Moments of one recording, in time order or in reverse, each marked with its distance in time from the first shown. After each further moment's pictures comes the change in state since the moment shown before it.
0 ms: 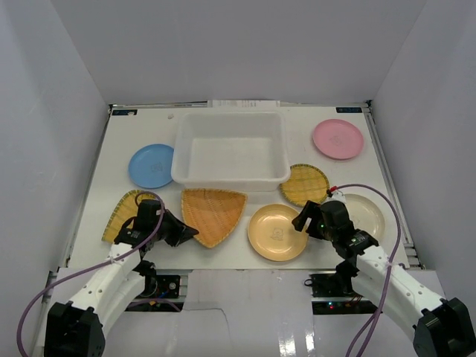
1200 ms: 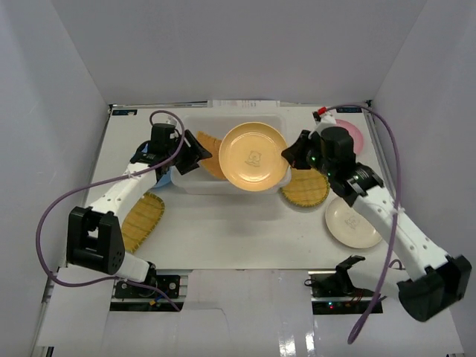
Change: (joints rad) left arm -0.009 0.700 0.783 0.138 -0.113 0.291; right arm -0.002 0.385 0.817 -0.053 -0.154 -0.226
